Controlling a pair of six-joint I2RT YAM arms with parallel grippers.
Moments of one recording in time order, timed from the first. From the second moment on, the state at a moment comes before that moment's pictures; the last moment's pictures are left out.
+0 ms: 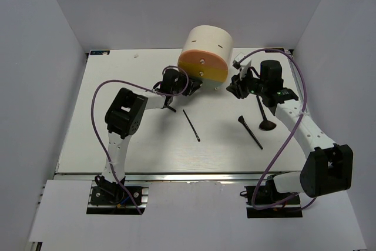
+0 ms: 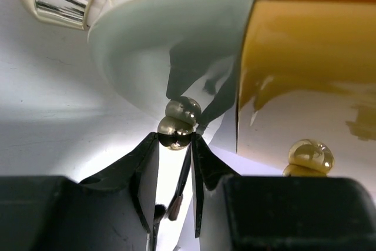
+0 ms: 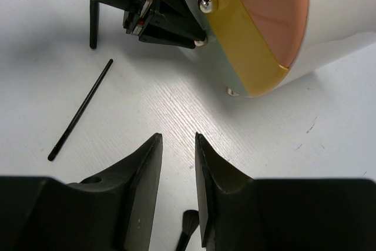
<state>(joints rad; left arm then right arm) -0.48 2.22 1.36 0.45 0.23 -1.40 0.26 1.33 1.07 -0.22 -0.56 -0.37</state>
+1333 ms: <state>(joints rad) -0.56 1.91 0.94 0.52 0.18 -1.36 0.23 1.29 0.94 -0.39 -0.49 -0.43</state>
